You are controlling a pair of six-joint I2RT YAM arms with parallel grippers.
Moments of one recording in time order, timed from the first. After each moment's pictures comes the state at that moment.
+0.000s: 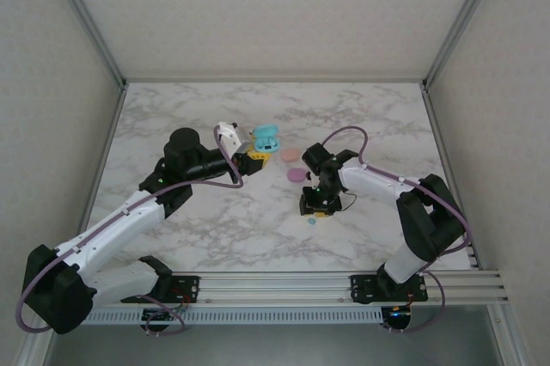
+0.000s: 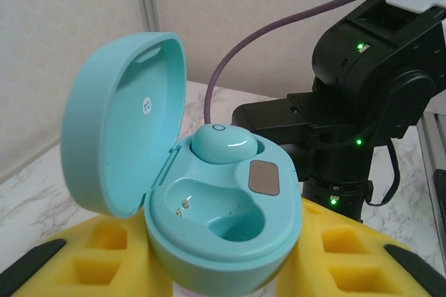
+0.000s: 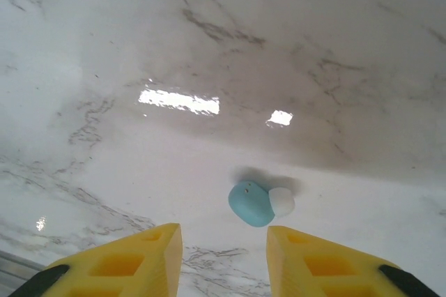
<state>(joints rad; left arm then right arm) -0.60 1.10 0.80 0.16 0.57 0.11 0.66 1.61 1.01 -0.89 -0.27 0.51</state>
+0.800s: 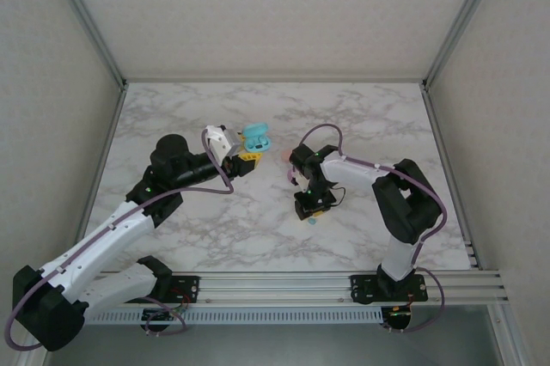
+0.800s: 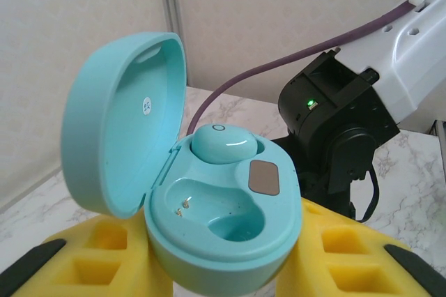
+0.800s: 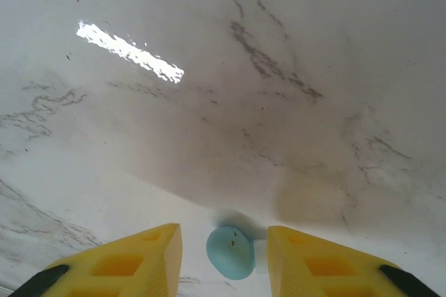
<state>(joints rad) -0.60 0.98 0.78 0.10 0.49 0.12 0.71 1.79 1.12 -0.97 -0.20 0.21</state>
